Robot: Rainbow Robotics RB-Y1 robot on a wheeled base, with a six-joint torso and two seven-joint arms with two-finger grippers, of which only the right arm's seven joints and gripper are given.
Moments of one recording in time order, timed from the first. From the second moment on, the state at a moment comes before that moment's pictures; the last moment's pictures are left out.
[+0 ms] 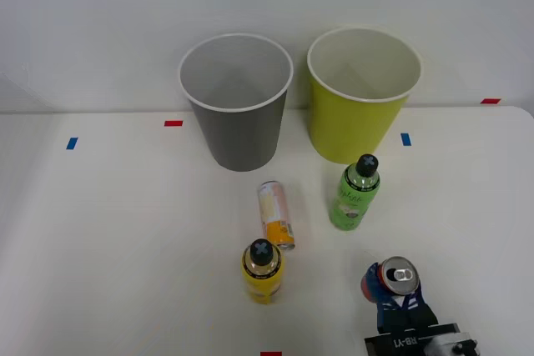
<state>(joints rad) 0.38 -0.60 0.87 -1.71 -0.88 -1.06 2.16</state>
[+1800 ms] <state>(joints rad) 0.01 -0.35 0.57 -2.18 -1.18 -0.17 2.15</state>
